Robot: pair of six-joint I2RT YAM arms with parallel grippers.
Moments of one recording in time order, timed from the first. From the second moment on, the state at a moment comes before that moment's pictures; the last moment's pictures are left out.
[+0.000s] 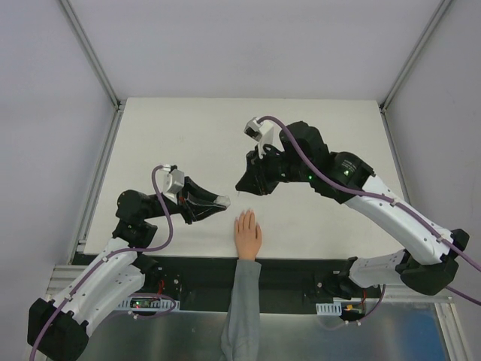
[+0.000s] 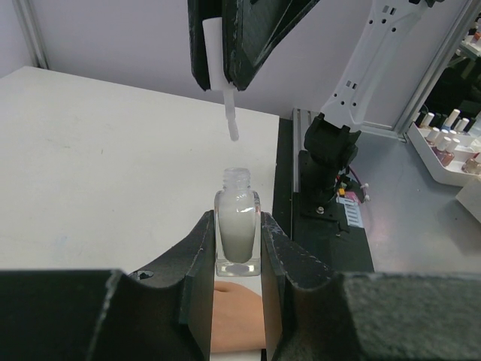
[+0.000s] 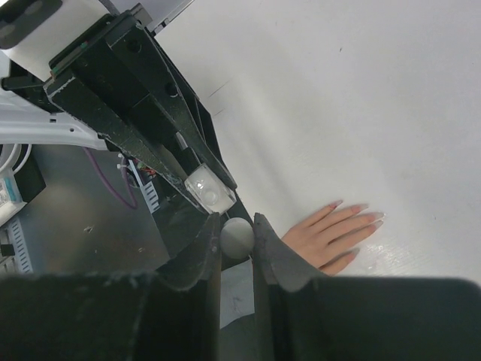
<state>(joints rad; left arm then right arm) -0.44 0.67 0.39 0.59 0.99 -0.44 0.96 1.30 1.57 -0.79 -0.27 0.25</state>
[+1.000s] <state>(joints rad) -0.44 0.66 0.38 0.62 0.99 -0.47 1.01 1.35 1.58 -0.72 -0.23 0.29</state>
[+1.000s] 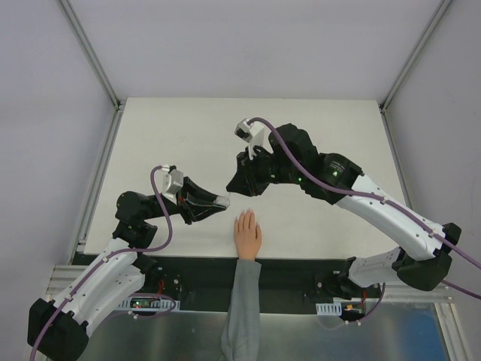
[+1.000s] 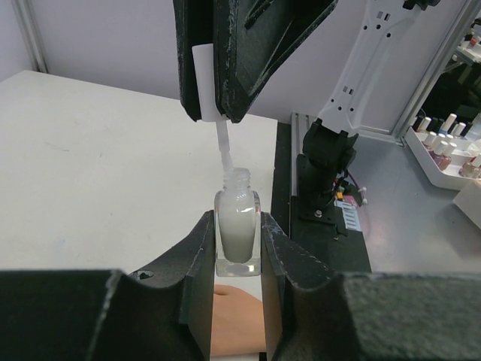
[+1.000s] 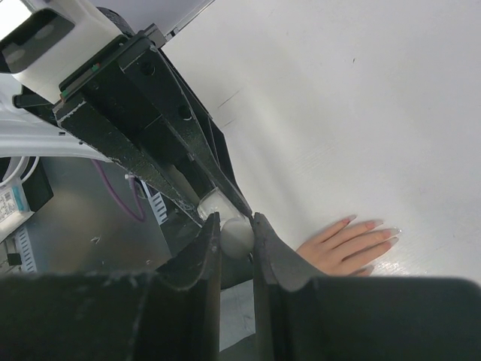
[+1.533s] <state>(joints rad) -0.44 0.67 0.38 0.63 0.99 -0.49 1.03 1.35 1.58 -0.70 -0.21 0.30</state>
